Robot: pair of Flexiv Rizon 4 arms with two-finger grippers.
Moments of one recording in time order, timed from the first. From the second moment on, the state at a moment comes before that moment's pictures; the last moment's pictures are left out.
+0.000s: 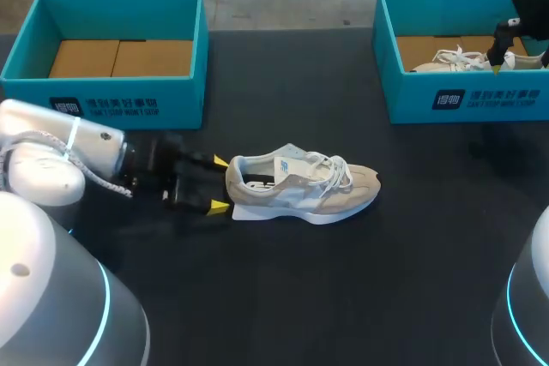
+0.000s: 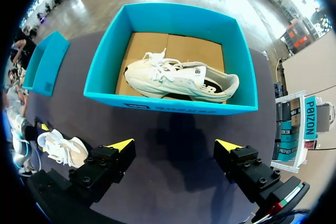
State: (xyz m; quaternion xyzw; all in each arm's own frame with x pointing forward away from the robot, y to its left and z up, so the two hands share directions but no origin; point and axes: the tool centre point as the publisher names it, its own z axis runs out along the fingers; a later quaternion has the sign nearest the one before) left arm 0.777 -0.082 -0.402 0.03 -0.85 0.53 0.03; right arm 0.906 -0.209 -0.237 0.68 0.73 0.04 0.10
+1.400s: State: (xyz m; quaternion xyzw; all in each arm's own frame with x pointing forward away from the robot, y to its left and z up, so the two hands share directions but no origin) left arm 0.785 -0.120 -0.424 0.01 -0.85 0.53 0.06; right arm 0.906 -0.209 -0.237 0.68 0.73 0.04 0.10
